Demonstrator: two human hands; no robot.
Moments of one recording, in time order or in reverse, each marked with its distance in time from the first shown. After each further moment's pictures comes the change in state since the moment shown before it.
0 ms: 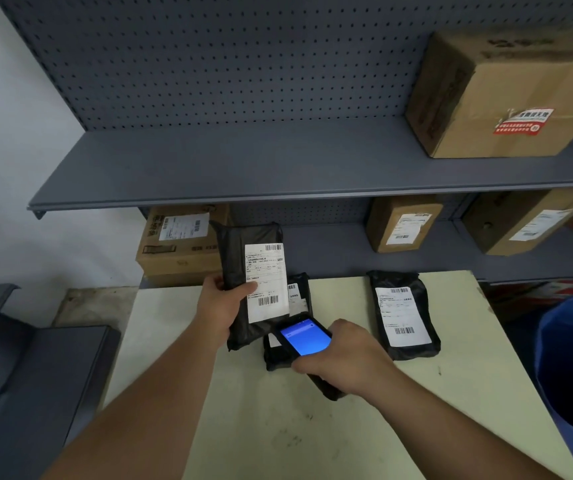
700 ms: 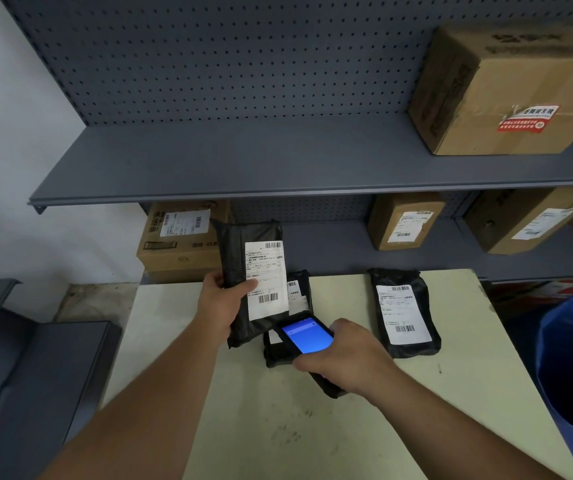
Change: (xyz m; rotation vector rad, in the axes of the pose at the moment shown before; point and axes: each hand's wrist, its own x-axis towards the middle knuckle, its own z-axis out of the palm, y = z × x) left_hand -0.006 0.000 0.002 -0.023 0.015 0.000; right_hand 0.002 0.005 0.003 -0.002 0.007 0.010
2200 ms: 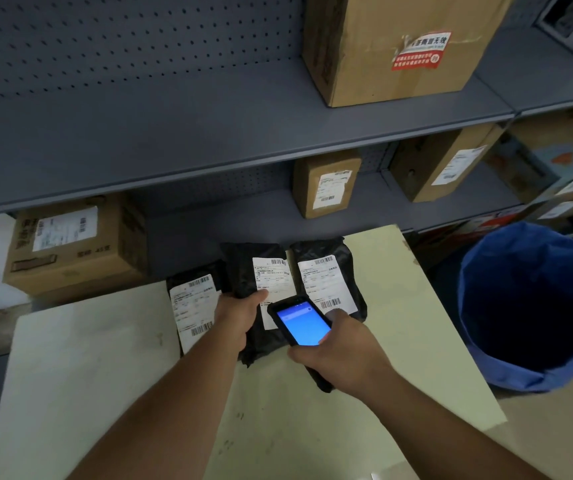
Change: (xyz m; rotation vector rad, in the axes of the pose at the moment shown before) left_hand -0.002 -0.086 0.195 0.303 -0.138 -0.254; right_hand 0.038 0.124 -0.060 0.201 0.127 0.169
